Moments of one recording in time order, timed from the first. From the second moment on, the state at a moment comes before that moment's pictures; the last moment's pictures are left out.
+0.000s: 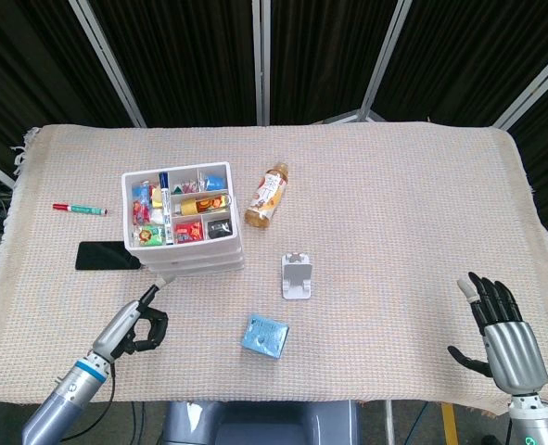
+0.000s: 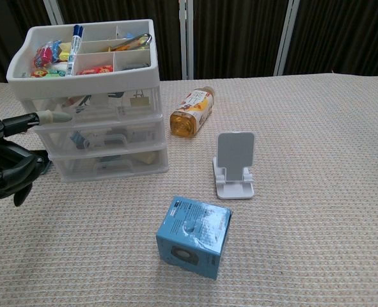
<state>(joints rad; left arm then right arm) -0.33 -1.30 -0.02 -1.89 1.47 1.07 -0.51 0.04 -1.17 0.01 -1.63 -1.67 1.59 -0.02</state>
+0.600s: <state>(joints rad) -0.38 -1.46 -0.10 -1.76 1.33 1.03 -0.58 0.04 -1.15 0.00 -1.65 -1.69 1.60 0.00</state>
